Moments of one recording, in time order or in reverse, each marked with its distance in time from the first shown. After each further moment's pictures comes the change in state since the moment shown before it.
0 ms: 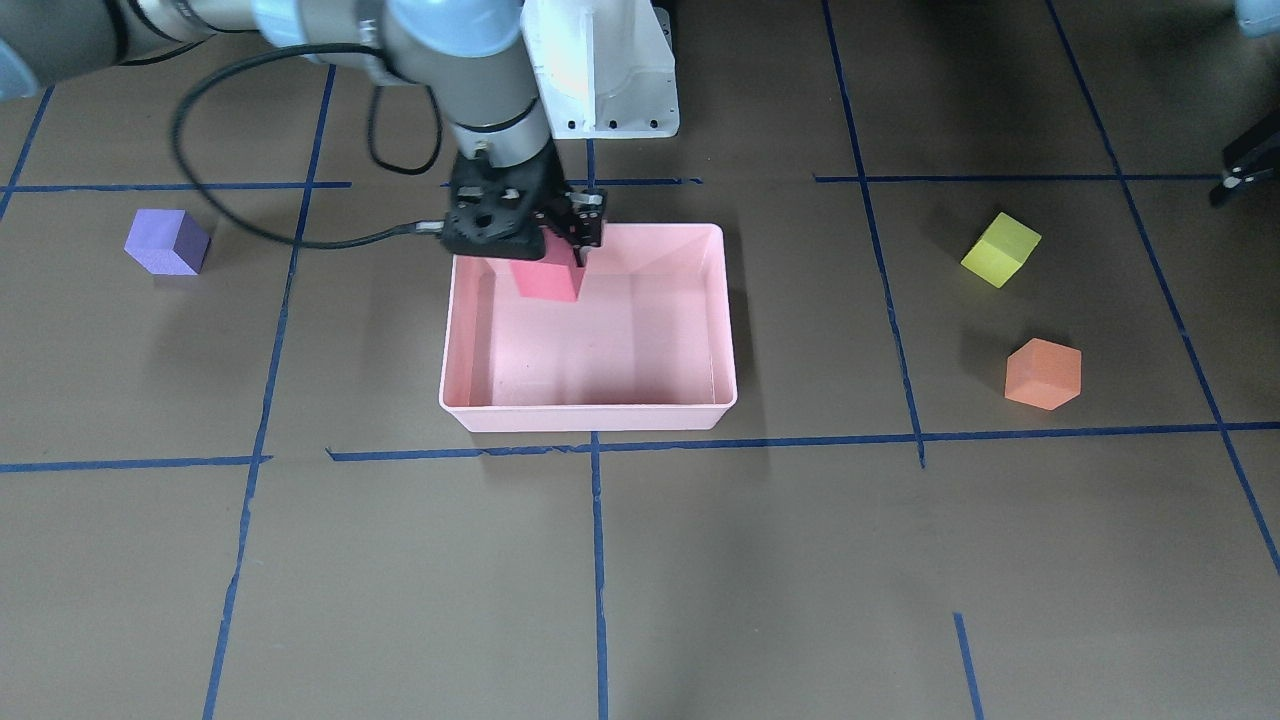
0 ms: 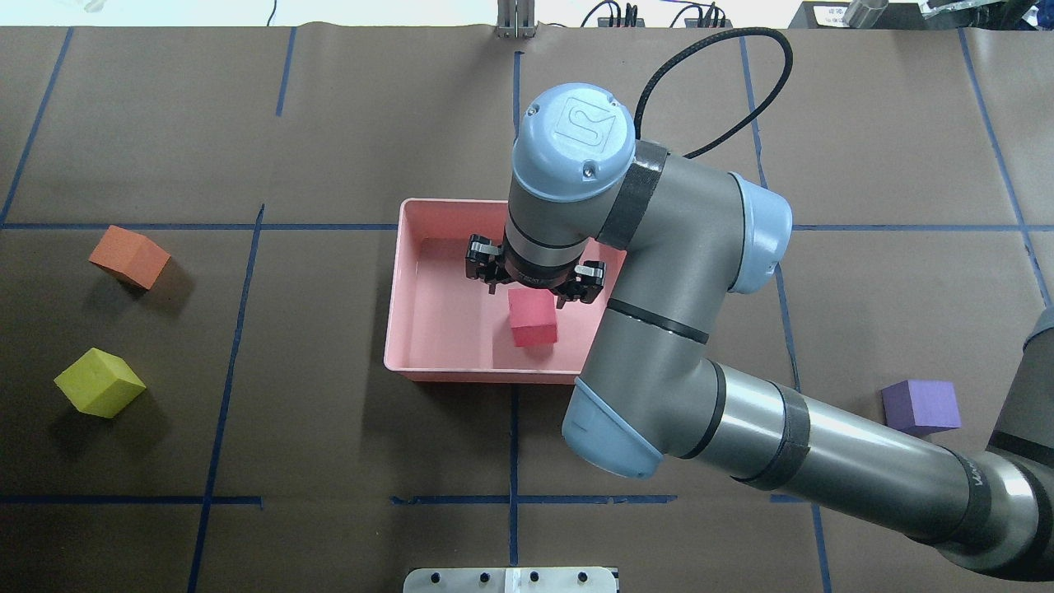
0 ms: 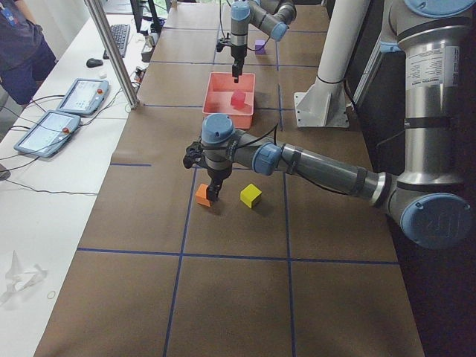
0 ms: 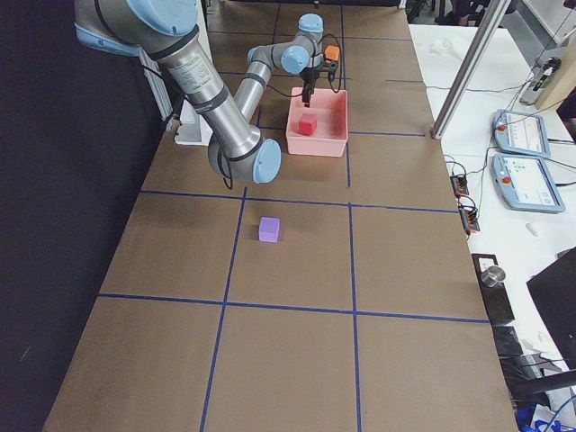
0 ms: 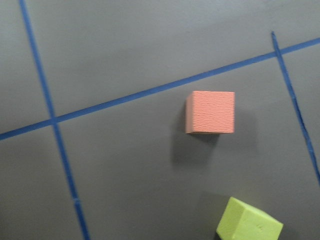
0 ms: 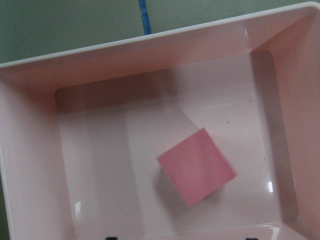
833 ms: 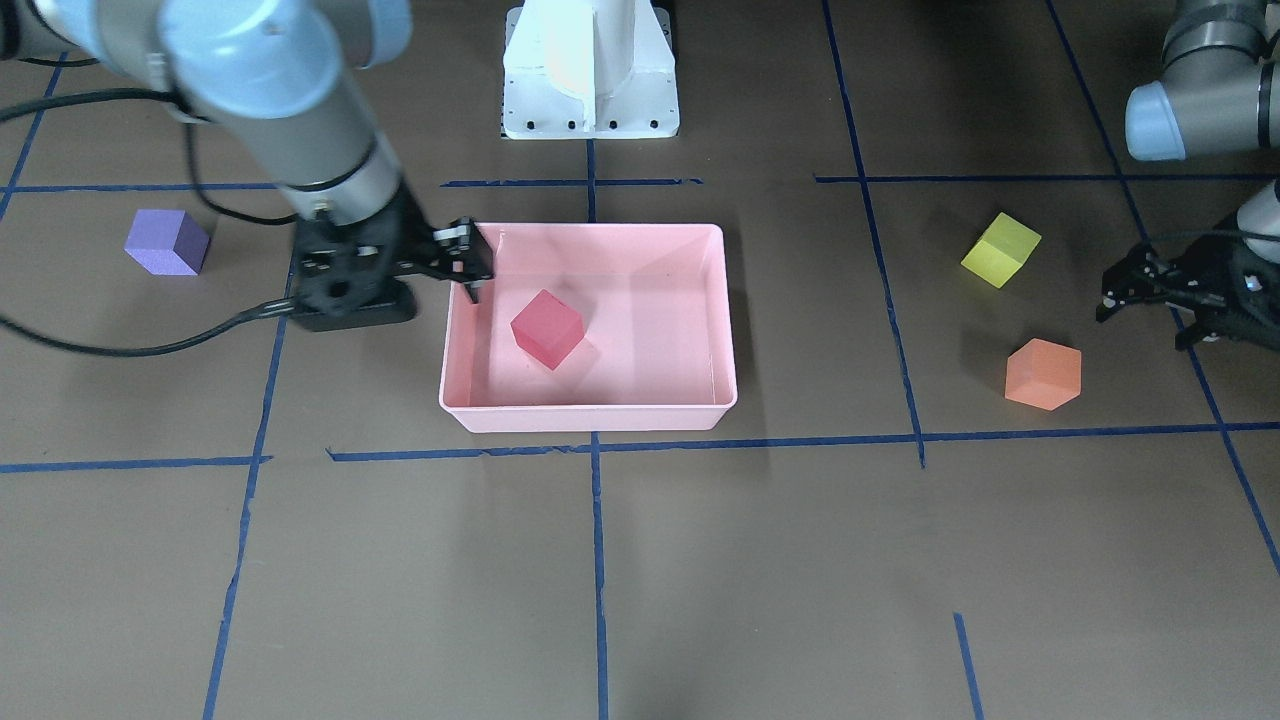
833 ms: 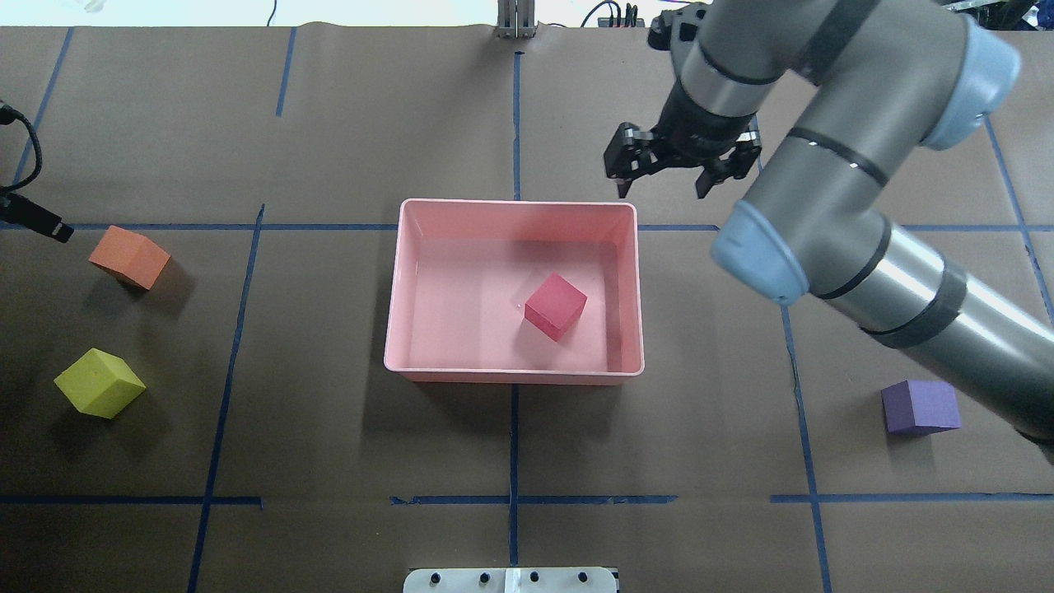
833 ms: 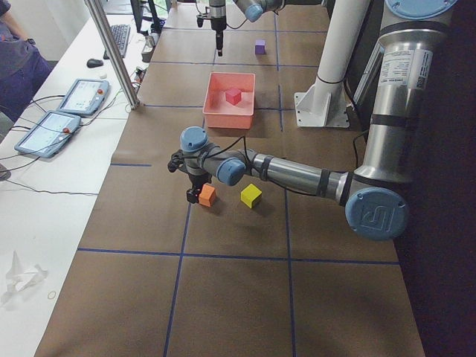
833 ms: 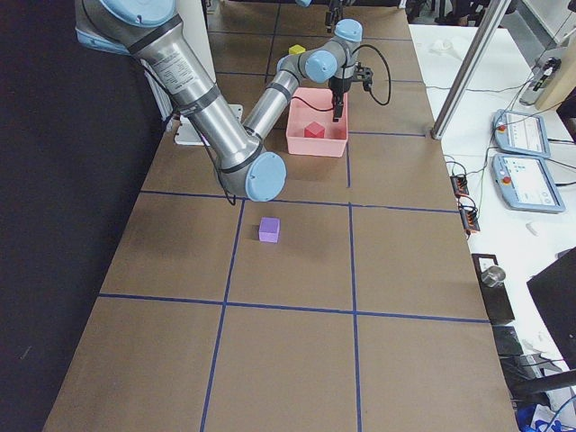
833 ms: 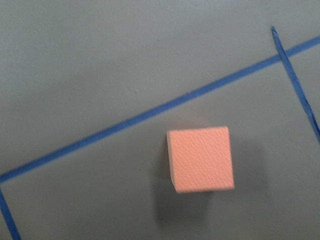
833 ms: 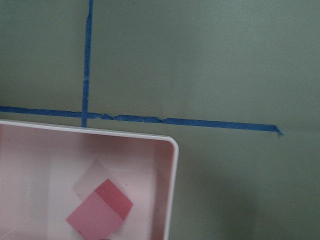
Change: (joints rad) left arm 0.118 -0.217 0.336 -0.207 0.085 -0.097; right arm 0.349 -0.161 0.063 -0.064 0.288 -0.554
